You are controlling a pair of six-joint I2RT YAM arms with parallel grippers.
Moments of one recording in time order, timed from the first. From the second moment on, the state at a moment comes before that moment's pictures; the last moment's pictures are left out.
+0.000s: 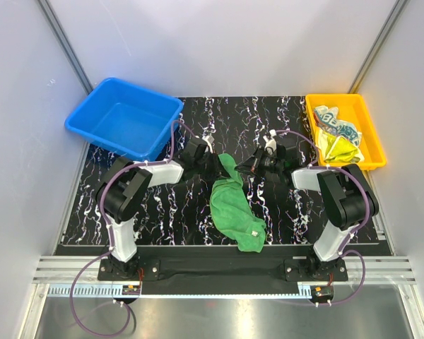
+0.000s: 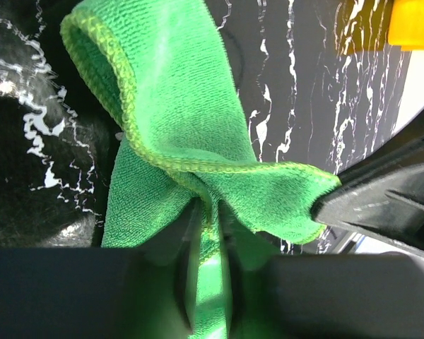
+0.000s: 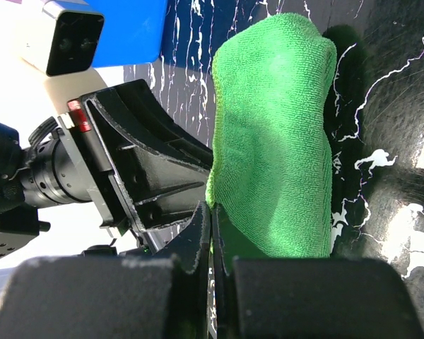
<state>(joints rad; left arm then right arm) -0.59 1.89 1.05 0.12 0.38 -0.83 0.30 1.74 0.76 0.49 -0.69 0.89</state>
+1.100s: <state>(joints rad) -0.57 1.76 1.41 -0.40 0.21 -0.52 0.28 1.45 1.16 -0.12 -0.28 0.54</state>
